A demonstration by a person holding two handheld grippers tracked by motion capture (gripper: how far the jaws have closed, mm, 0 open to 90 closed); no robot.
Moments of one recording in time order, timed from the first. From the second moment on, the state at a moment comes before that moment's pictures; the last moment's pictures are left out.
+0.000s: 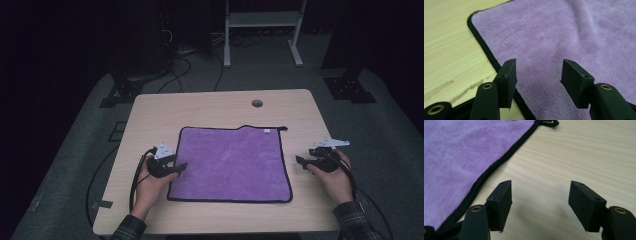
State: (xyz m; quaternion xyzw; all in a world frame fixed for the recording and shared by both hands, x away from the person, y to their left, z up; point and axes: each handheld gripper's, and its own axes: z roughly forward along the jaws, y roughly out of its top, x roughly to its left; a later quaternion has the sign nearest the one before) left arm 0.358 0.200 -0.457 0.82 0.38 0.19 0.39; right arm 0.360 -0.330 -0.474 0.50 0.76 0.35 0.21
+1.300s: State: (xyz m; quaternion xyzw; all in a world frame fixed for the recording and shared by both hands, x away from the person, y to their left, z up) left arm 0.389 0.209 -0.478 0.79 0.45 0.18 0.38; right arm 0.345 -0.334 -0.486 0.49 0.77 0.35 0.21
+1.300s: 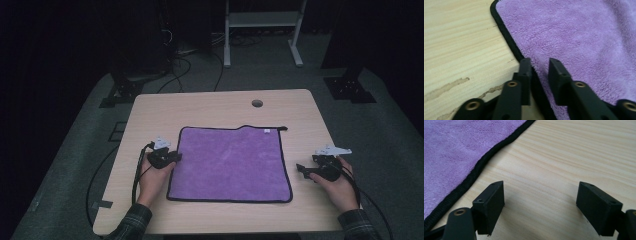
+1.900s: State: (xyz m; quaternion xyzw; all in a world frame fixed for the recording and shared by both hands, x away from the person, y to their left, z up) left arm 0.386 0.228 -0.469 0.77 0.48 0.15 0.40; right arm 0.346 -0.335 -0.486 0.48 0.77 0.35 0.21
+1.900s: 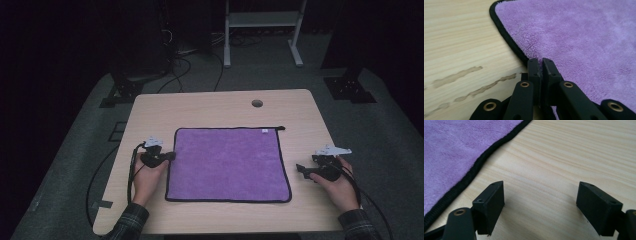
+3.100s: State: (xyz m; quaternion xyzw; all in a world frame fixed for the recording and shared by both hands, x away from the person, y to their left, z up) left arm 0.388 0.214 -0.431 0.76 0.40 0.13 0.49; right arm 0.347 -0.334 -0.486 0.48 0.78 0.35 0.20
